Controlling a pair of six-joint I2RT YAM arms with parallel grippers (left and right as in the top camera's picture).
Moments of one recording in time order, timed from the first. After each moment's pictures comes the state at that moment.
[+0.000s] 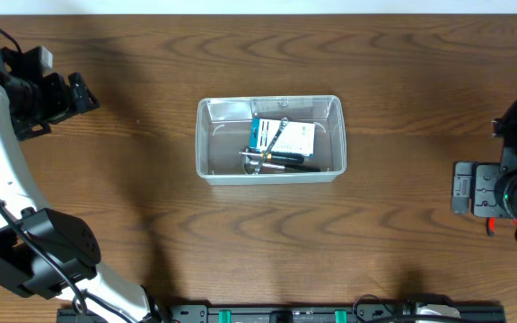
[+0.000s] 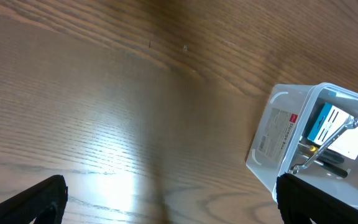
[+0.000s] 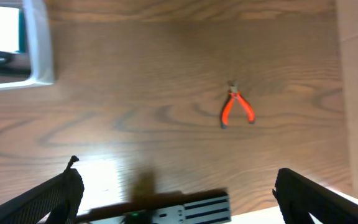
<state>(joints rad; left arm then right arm) 0.45 1.86 1.98 -1.49 0.30 0.09 -0.04 1.18 1.77 -1.69 0.20 0.00</state>
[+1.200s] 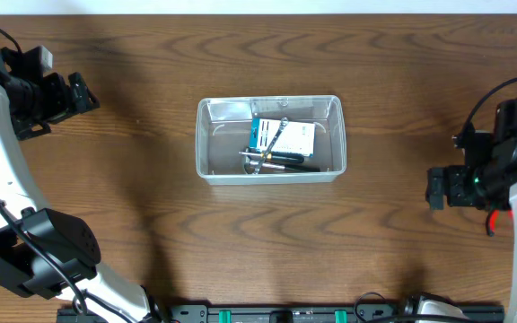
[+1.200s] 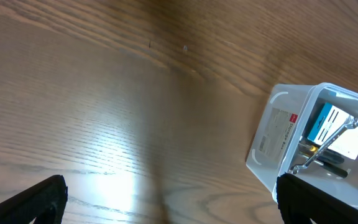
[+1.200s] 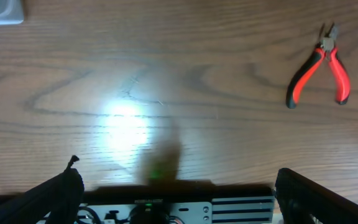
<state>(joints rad) 0.45 1.86 1.98 -1.49 0.30 0.09 -0.26 1.33 1.31 -1.46 -0.01 -0.18</state>
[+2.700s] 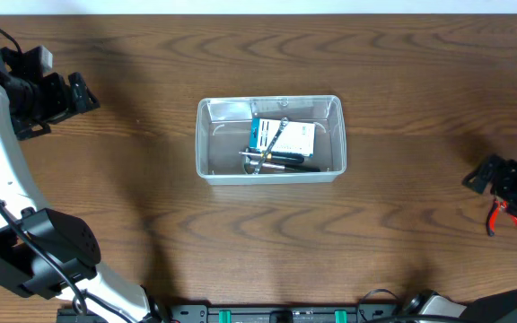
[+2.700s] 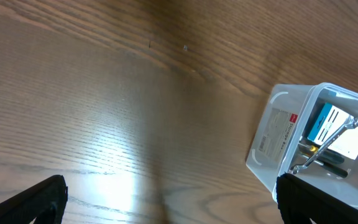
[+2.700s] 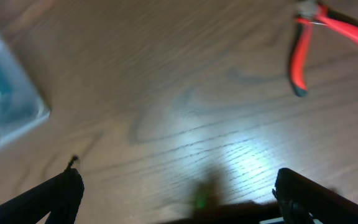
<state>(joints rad) 0.45 1.86 1.98 -1.49 0.30 0.09 -0.66 1.42 1.30 -1.37 -0.26 -0.13</state>
